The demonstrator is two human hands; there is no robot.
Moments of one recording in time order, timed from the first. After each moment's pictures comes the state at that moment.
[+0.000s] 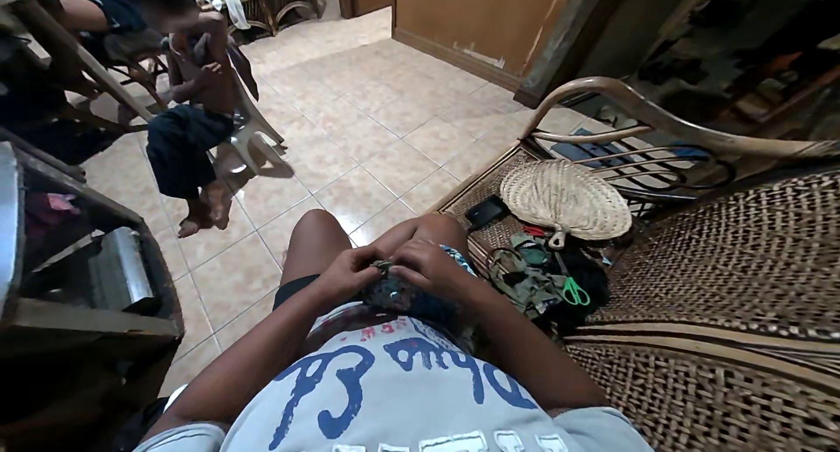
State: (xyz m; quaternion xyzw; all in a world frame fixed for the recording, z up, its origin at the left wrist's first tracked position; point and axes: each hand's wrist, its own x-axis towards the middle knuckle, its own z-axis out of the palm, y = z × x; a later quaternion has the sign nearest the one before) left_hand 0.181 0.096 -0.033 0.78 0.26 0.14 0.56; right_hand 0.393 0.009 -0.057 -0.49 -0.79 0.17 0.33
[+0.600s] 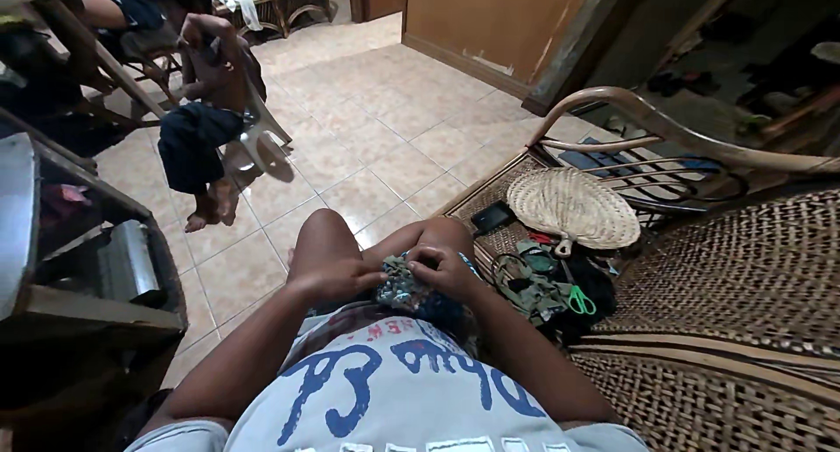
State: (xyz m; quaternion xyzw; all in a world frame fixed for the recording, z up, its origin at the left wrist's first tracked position) left_hand 0.165 0.114 -0.016 0.86 0.25 -0.10 0.44; right_hand 0.397 0.005 -0.068 -0.50 -0.64 0.36 0.45
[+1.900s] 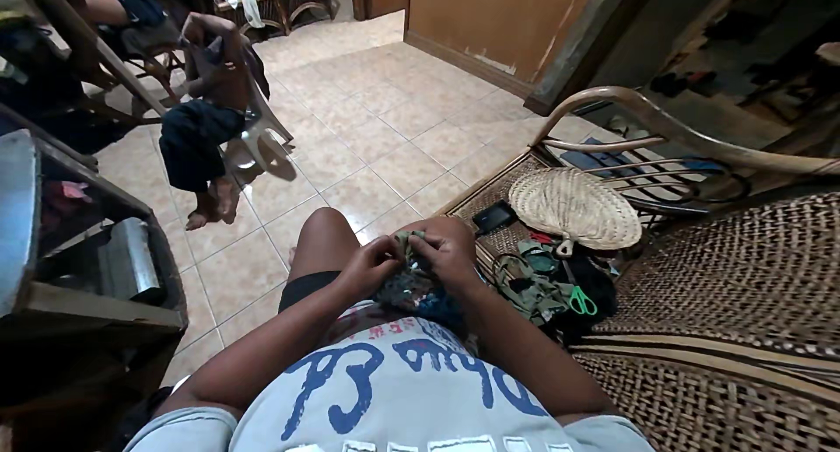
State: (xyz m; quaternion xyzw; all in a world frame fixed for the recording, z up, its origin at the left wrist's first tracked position) left_hand 0.195 0.090 -0.047 0.76 0.24 0.23 0.56; right_hand 0.374 0.011 -0.046 -0.58 -0.42 0.45 0.54
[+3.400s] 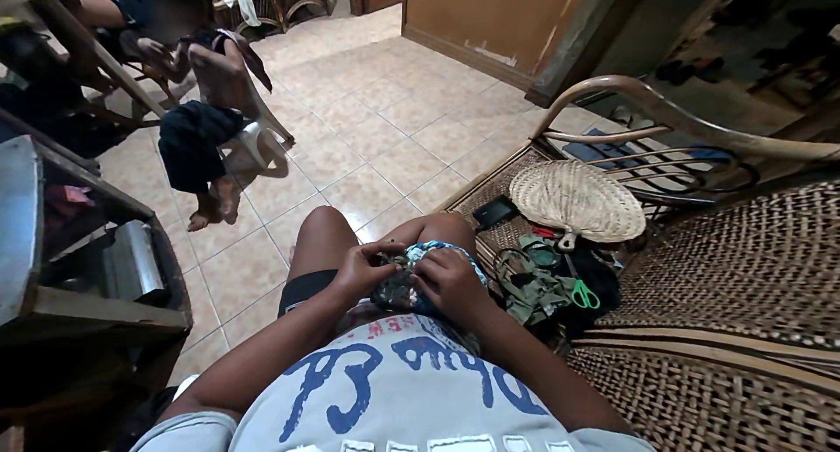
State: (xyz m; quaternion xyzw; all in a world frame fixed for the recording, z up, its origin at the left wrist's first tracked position) left_hand 0.197 0.081 -0.052 0.66 0.32 0.26 0.63; right_hand 0.380 -0.026 -0.074 -0.57 -0.74 -0.04 0.35
